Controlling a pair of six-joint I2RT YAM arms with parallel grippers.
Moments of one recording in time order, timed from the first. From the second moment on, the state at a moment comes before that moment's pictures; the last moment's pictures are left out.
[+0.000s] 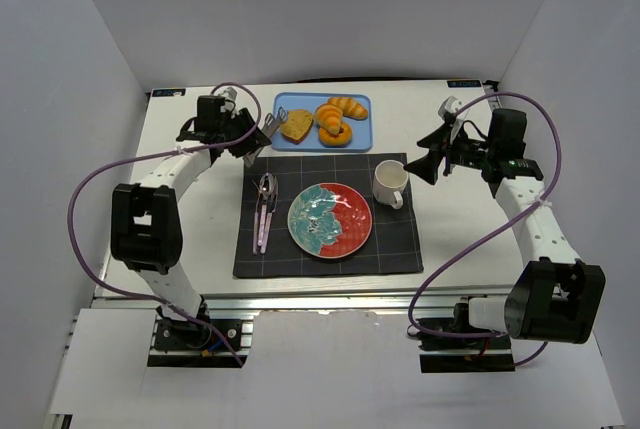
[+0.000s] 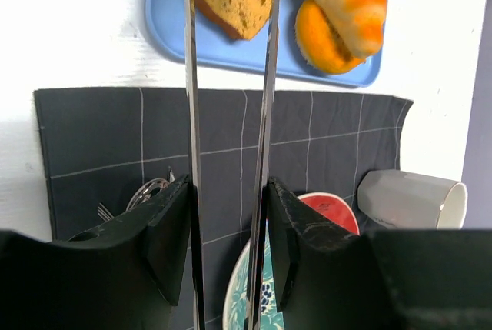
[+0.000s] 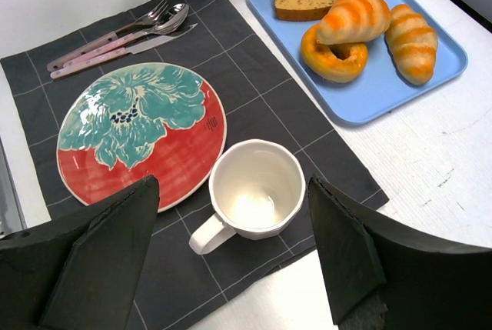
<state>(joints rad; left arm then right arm) -0.13 1.73 1.27 -0.22 0.33 -0.54 -0.03 1.29 1.03 -0.29 -1.06 -0.47</state>
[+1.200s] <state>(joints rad) -0.15 1.75 1.32 -0.25 0.32 -0.55 -0.04 1.29 1.03 -0.29 -1.07 -0.45</state>
